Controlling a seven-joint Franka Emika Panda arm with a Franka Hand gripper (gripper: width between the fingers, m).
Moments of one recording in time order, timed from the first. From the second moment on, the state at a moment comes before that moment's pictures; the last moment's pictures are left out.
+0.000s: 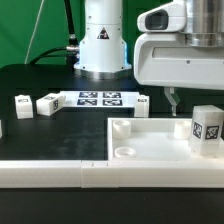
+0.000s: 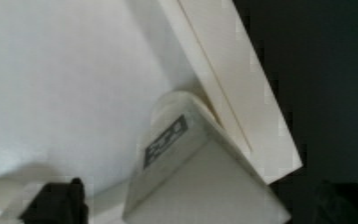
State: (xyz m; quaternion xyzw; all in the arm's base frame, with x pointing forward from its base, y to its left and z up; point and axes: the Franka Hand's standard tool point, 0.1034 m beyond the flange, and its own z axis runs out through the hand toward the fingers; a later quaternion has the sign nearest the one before) arm 0.640 0.121 0.085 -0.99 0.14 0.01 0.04
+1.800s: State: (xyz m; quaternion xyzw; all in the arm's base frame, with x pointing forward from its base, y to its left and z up) arm 0.647 0.109 0.078 -0.96 0.26 -0.03 0.06
